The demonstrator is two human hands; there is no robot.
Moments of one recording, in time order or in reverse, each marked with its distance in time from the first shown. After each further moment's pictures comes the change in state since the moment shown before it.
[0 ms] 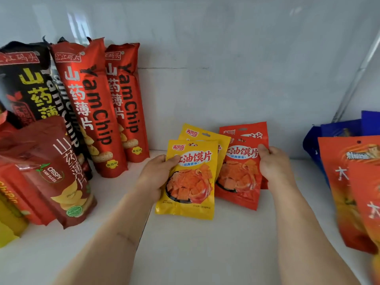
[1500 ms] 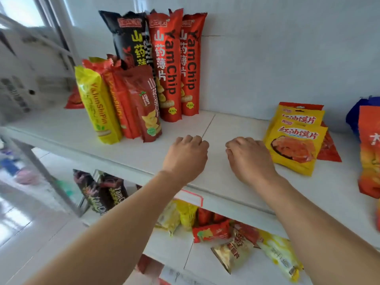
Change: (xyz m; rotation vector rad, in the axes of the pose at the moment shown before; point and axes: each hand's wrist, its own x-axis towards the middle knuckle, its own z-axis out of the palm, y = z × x) left_hand -0.151 -0.058 -0.037 1.740 0.373 0.967; right_hand -0.175 0.013 0.023 -0.938 -0.277 -1.025
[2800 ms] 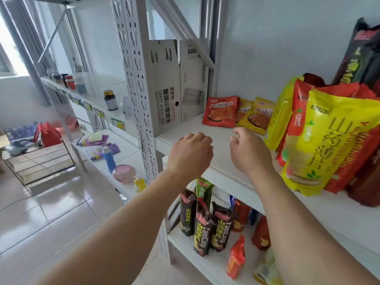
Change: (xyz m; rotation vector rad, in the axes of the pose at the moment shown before) left_hand -0.173 -0.463 -0.036 0.029 -0.102 -0.446; right_hand 0.235 -0.483 0.050 0.562 -0.055 0.069
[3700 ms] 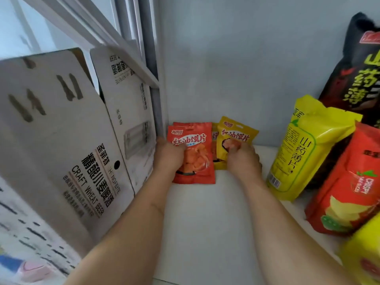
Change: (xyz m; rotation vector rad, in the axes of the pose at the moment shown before) left_hand 0.281 -0.068 0.162 -1.024 -0.318 -0.607; right_hand 0.217 0.075 0.090 0.025 0.250 0.754
